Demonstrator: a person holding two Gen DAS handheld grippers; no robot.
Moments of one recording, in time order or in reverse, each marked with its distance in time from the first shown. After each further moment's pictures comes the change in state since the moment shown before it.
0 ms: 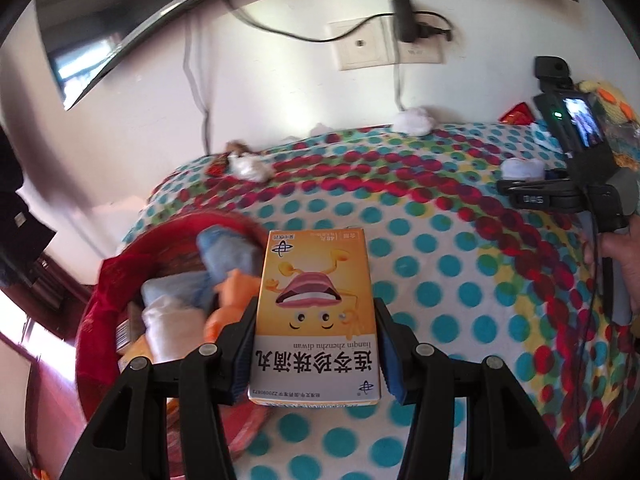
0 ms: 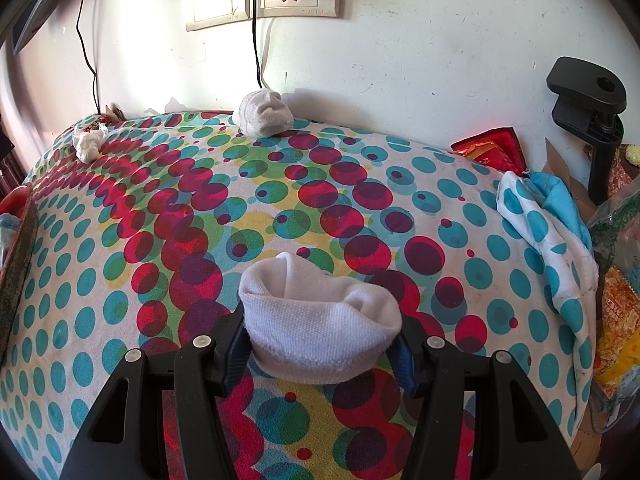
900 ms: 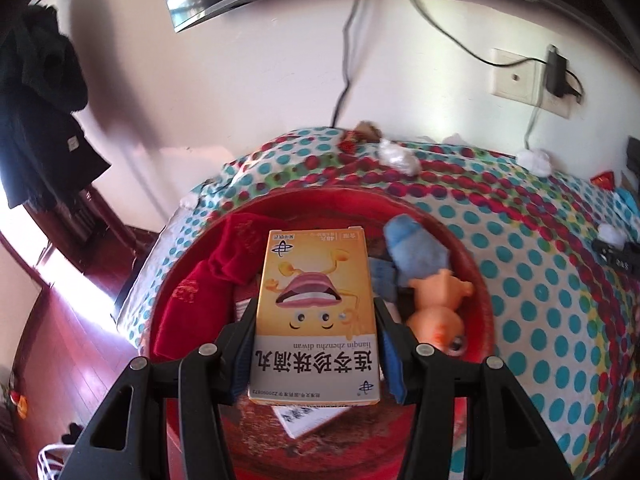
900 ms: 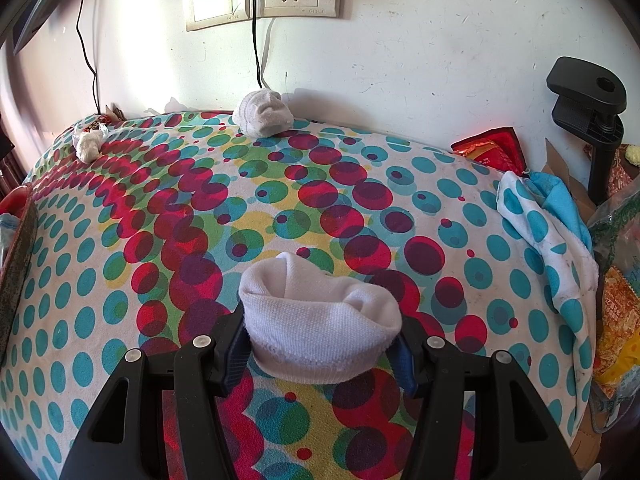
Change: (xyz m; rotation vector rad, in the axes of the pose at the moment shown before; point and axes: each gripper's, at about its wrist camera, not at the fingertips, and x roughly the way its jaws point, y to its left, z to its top) left arm 0.006 0.154 -0.012 -0.247 0.055 0.115; right arm -0.001 -0.001 0.000 -0.005 0.000 0.004
